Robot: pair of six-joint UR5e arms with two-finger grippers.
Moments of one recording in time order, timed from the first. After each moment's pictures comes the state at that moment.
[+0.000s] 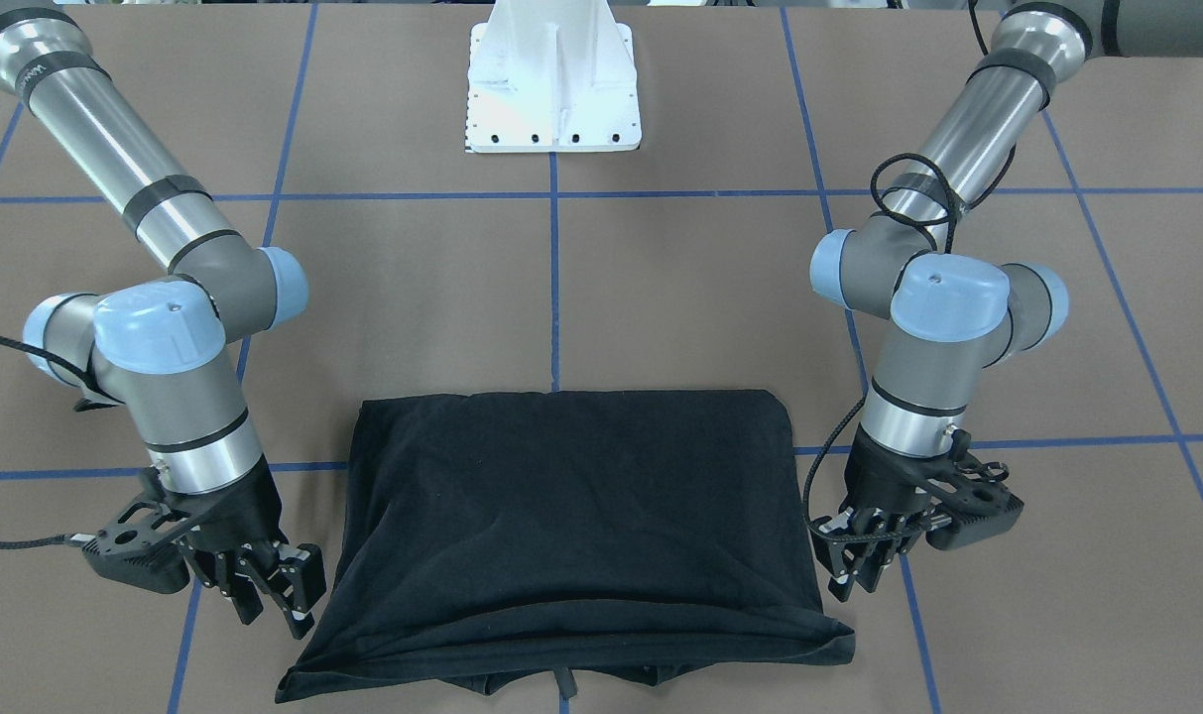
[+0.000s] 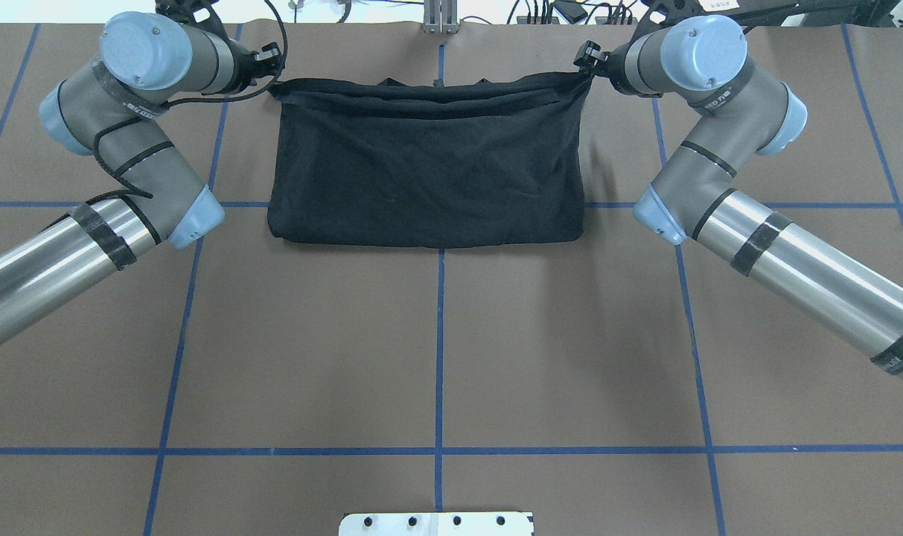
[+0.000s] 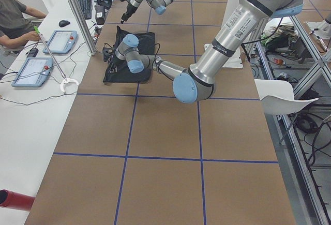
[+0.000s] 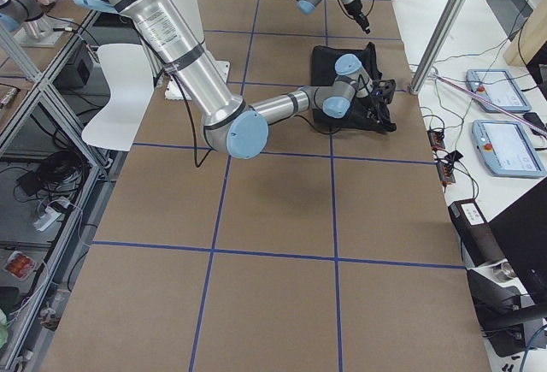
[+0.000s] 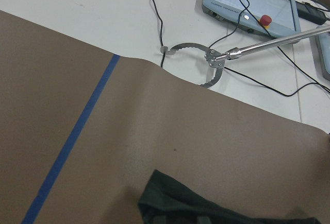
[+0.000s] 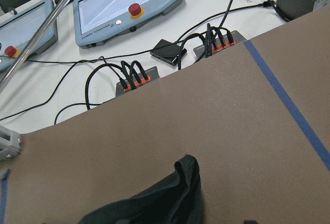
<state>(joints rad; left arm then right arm) -0.89 -2.26 -1.17 -2.32 -1.67 -1.35 0.90 -0.88 1.15 -0.80 1.69 1.40</state>
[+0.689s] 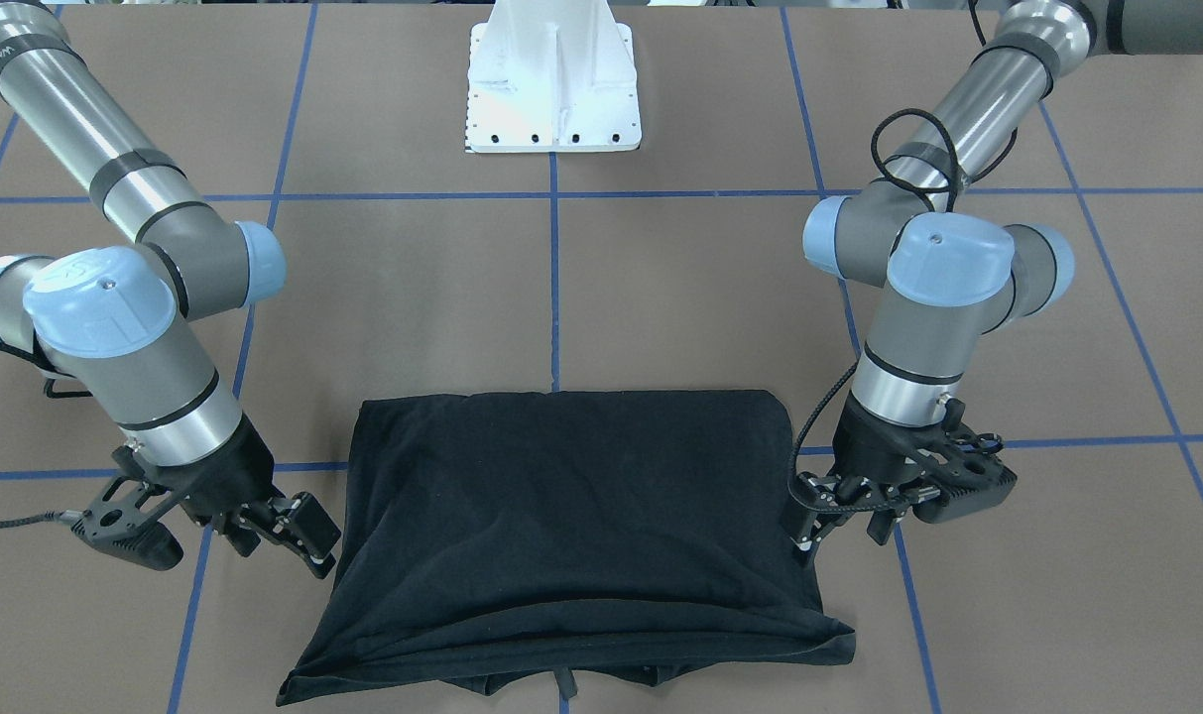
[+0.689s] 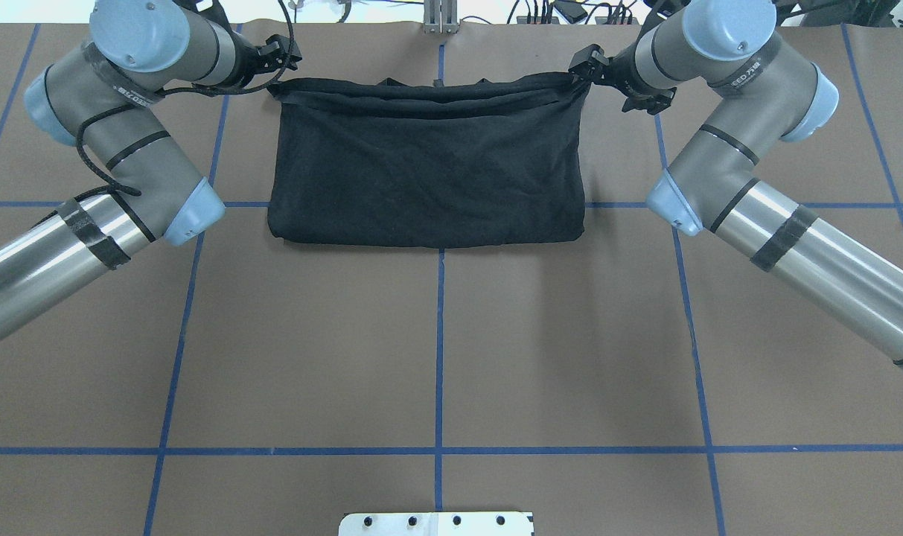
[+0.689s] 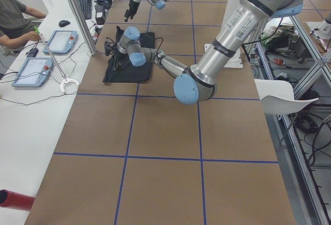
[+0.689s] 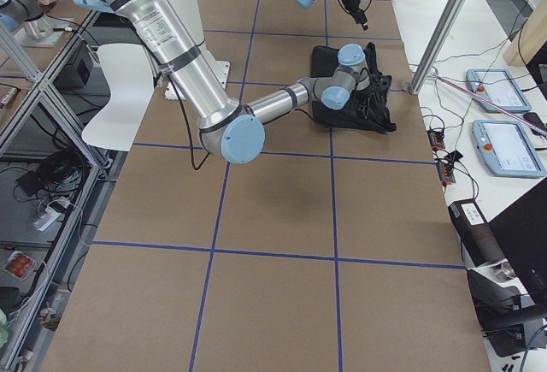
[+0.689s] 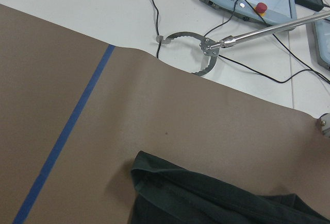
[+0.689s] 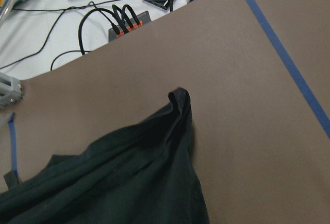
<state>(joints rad) -0.89 -2.23 -1.33 -2.16 -1.74 -1.34 0.90 -0.93 1.34 -1.04 1.90 1.40</state>
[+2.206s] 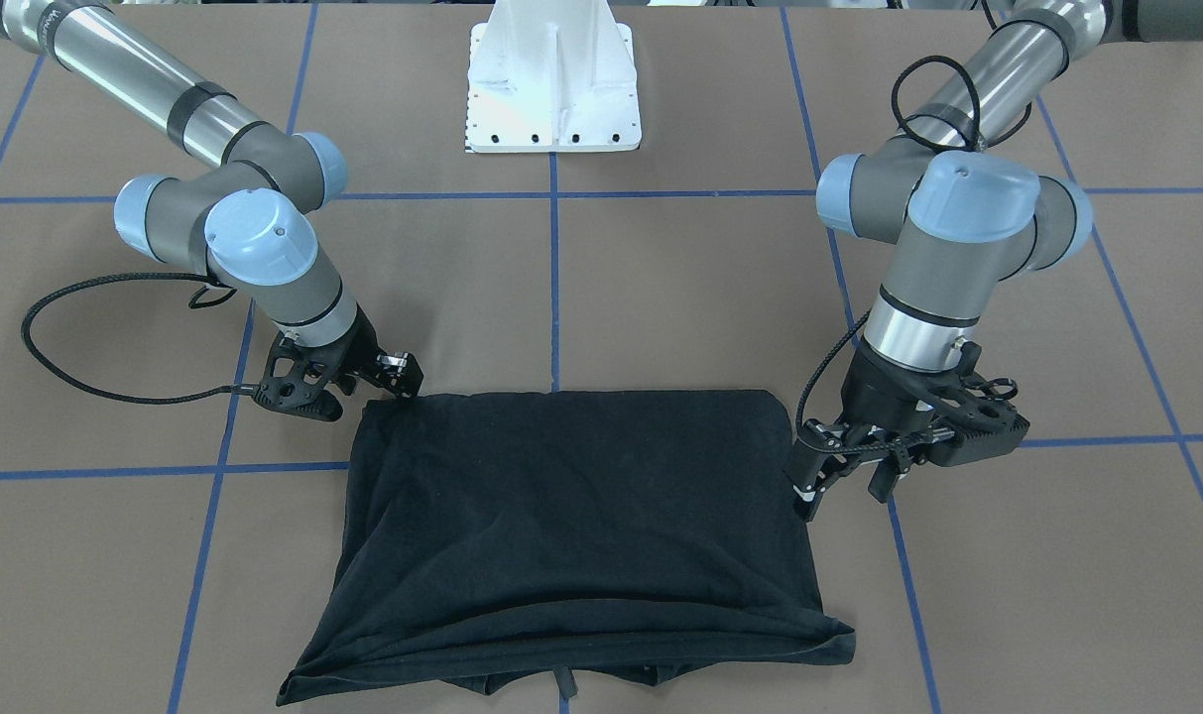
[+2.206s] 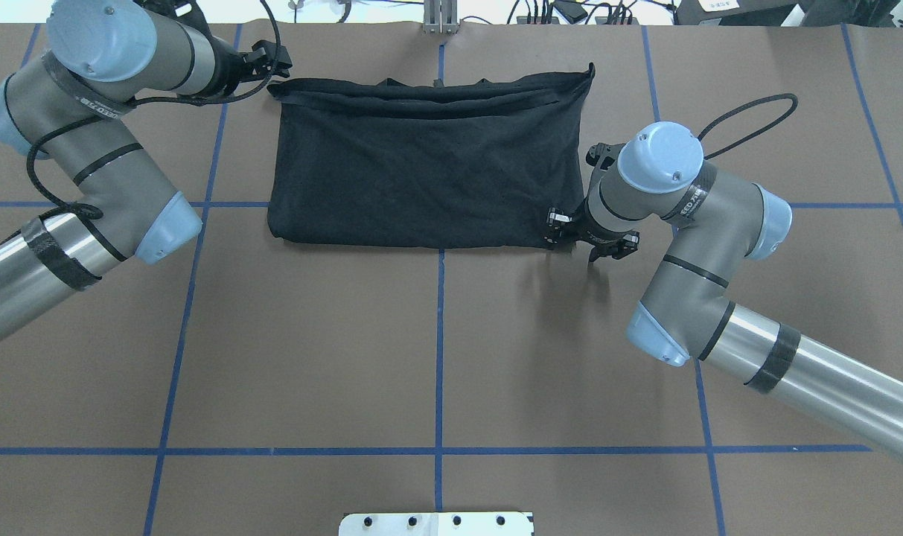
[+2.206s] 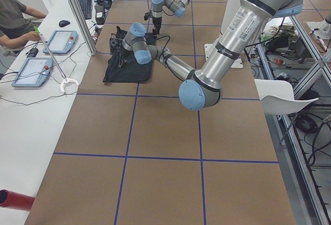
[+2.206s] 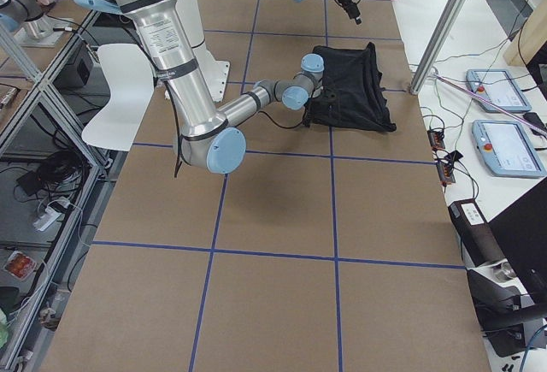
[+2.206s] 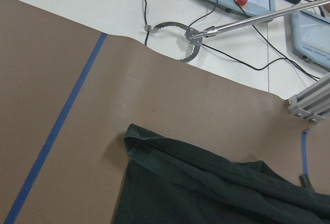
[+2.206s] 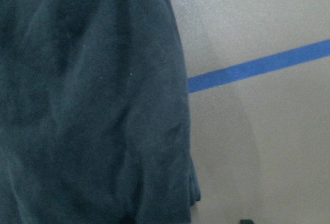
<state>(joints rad) -0.89 -2.17 -1.46 -2.14 -1.75 -1.35 0.68 -1.07 1.50 -1.22 2.00 1.37</state>
